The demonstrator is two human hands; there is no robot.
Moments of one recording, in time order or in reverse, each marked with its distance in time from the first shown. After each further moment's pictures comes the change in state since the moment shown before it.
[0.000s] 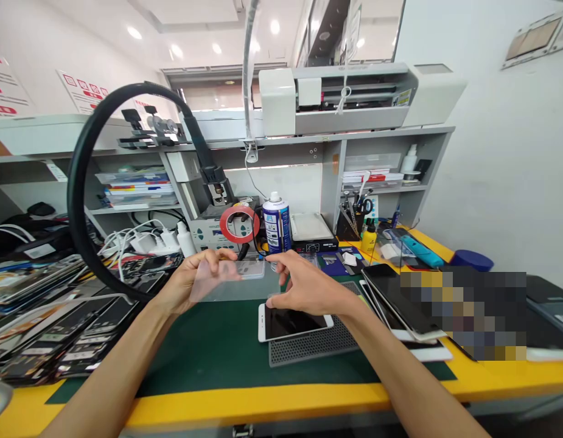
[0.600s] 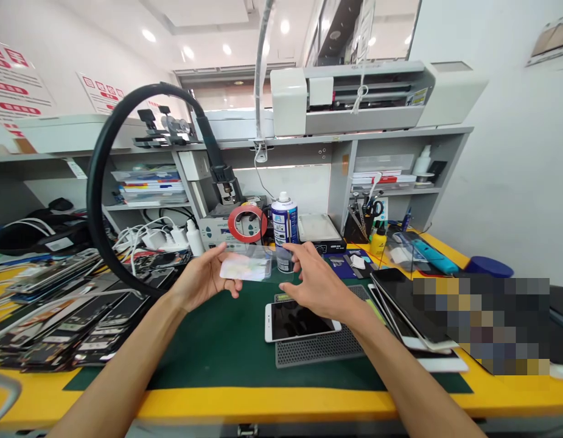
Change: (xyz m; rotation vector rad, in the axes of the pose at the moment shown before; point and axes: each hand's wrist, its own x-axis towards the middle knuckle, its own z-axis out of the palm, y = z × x) left_hand 0.003 0.005 0.005 -0.082 0.048 -0.309; right_hand 0.002 0.010 0.008 -0.172 0.278 -0.063
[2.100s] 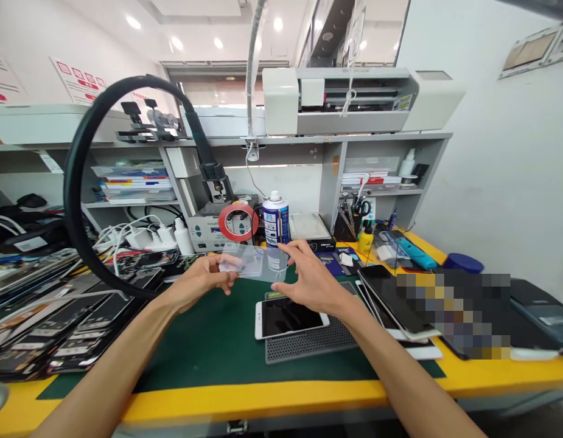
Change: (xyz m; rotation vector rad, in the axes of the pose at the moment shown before) left_hand 0.004 -0.013 -0.002 0.480 0.145 0.020; right_hand -0.004 0.004 -0.006 -0.027 -0.010 -0.048
